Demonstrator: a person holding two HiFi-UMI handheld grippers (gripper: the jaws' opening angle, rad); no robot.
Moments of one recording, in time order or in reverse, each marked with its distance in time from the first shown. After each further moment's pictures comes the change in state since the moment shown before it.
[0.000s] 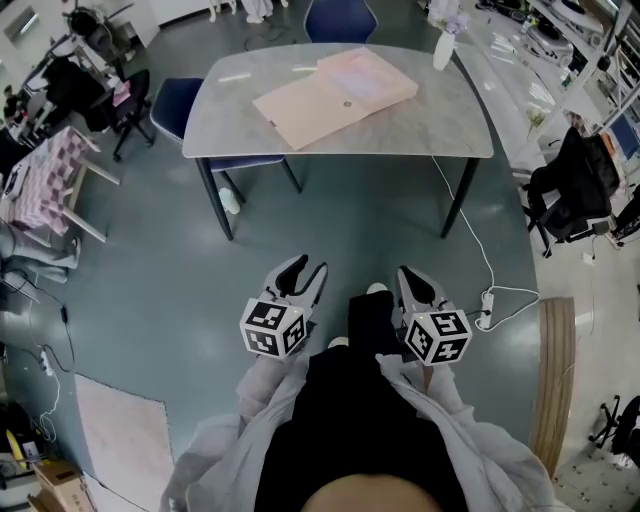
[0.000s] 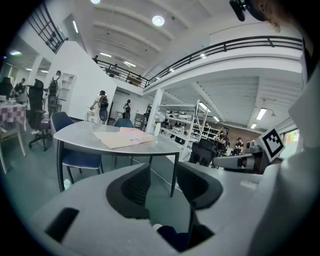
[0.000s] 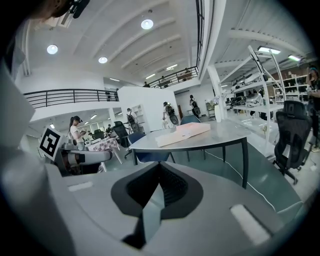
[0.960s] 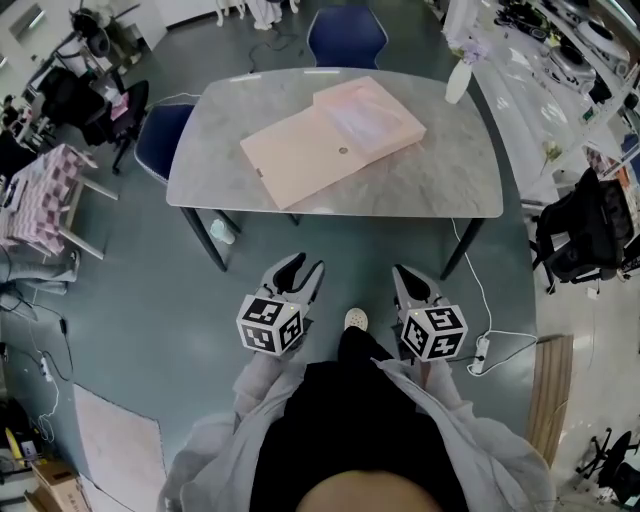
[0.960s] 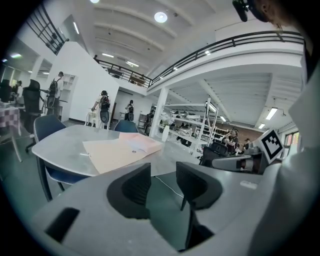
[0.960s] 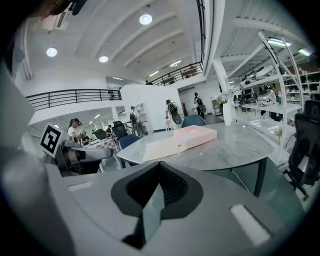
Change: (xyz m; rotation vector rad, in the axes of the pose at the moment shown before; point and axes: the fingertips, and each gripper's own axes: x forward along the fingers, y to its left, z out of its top) left arm 0.187 0.080 0.097 -0.005 -0.006 0.047; right arm 0.170 -0.119 0.104 -0.021 0.027 0.068
